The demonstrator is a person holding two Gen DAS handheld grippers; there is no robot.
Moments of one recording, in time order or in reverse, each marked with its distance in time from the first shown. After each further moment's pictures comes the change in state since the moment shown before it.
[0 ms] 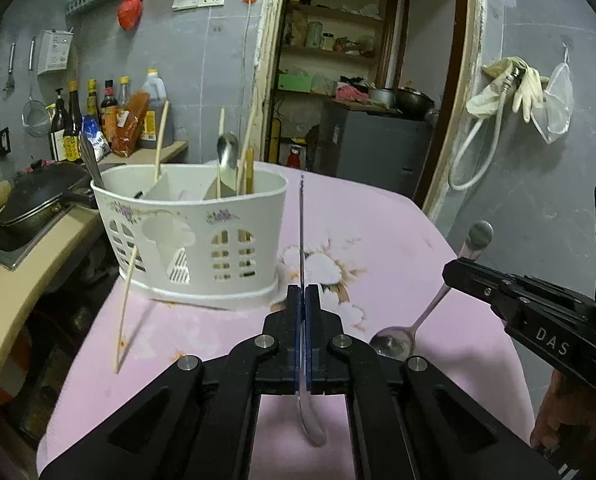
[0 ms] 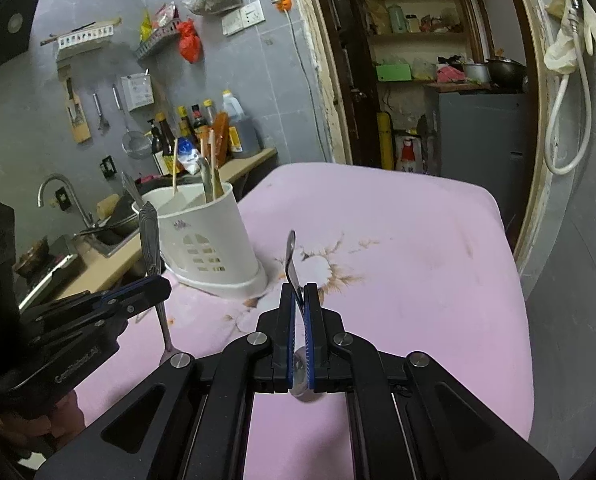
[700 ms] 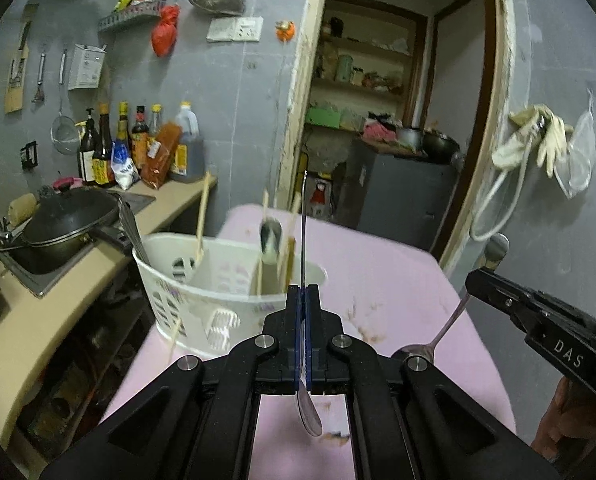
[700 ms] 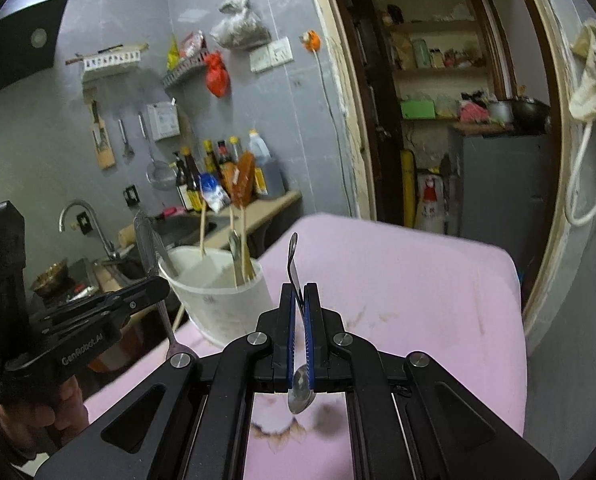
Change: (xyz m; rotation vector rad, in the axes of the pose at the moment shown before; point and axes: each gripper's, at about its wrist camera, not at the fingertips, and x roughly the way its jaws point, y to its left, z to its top) left arm -0.026 0.023 0.059 -0.077 -0.115 0.070; right arm -0.011 0.015 0.061 -0.058 -0.123 0.079
